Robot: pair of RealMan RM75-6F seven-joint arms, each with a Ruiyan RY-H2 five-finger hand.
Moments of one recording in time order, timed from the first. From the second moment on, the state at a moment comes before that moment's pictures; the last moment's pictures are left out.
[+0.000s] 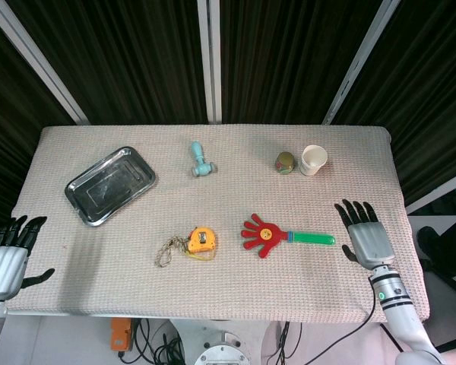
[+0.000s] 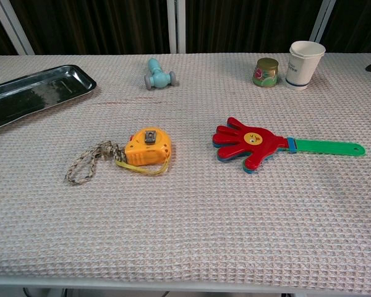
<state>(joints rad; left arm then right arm) -0.11 -1.14 -0.02 -1.51 1.56 1.49 -0.01 0.34 -1.25 0.16 -1.80 -1.17 1.13 -0.58</state>
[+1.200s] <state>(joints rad) -0.11 -1.12 -0.01 -1.48 1.56 1.50 -0.05 0.58 -1.63 0.19 -1.65 -0.85 1.15 -0.69</state>
